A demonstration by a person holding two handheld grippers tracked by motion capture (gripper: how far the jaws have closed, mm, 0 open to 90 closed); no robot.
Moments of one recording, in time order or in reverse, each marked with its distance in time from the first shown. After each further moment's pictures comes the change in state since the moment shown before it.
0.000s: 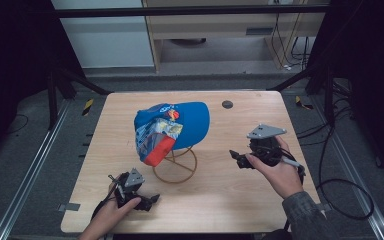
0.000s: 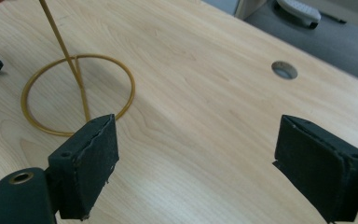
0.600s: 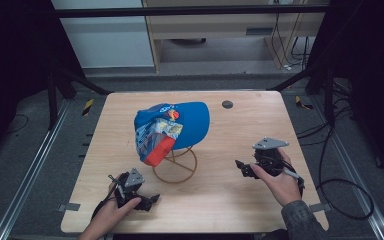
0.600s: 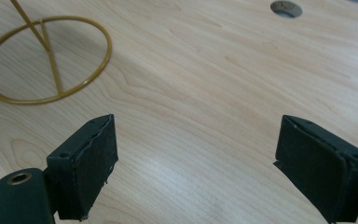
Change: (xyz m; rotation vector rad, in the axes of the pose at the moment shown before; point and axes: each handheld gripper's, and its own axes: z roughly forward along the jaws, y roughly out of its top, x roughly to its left) left arm 0.000 0.000 0.000 0.000 0.000 0.000; right arm -0.012 -0.054 0.024 0.058 -0.018 0.117
